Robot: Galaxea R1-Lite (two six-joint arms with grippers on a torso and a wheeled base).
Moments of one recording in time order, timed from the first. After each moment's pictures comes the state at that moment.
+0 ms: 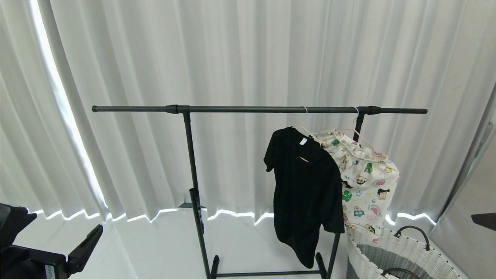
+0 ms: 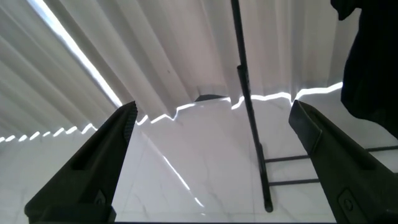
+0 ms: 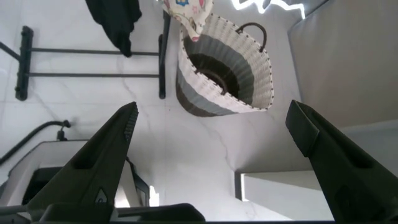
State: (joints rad) left arm -0.15 0.89 -0.15 -0.49 0.24 0.30; right arm 0.31 1.10 -1.01 0.71 -0.33 0.09
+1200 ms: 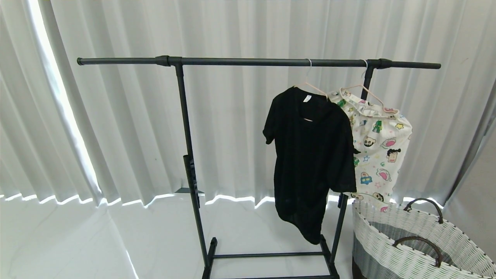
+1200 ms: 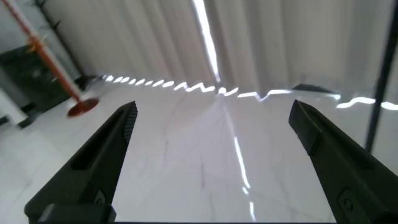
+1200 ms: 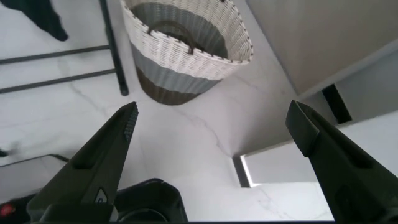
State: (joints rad) left arm -0.10 0.14 0.00 -0.10 0.70 0.38; right arm 0.09 0.60 -0.67 0.70 -0.42 0.05
